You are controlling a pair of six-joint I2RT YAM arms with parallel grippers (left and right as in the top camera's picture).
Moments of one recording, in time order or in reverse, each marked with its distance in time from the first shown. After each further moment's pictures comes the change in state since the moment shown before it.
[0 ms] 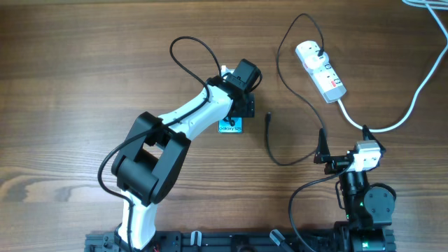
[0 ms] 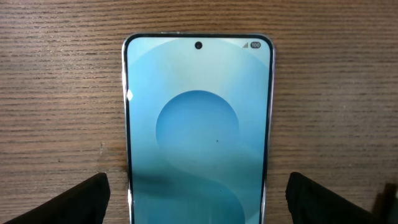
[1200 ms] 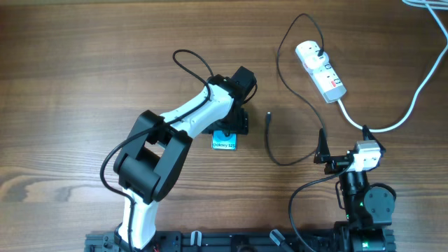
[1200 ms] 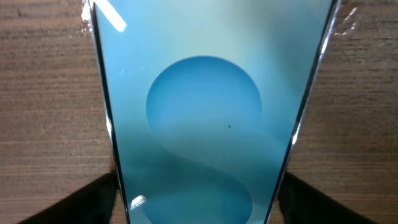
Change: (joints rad) left arm 0.000 0.021 0.017 -0.277 0.140 -0.005; right arm 0.000 0.000 0.000 0.000 0.000 0.000
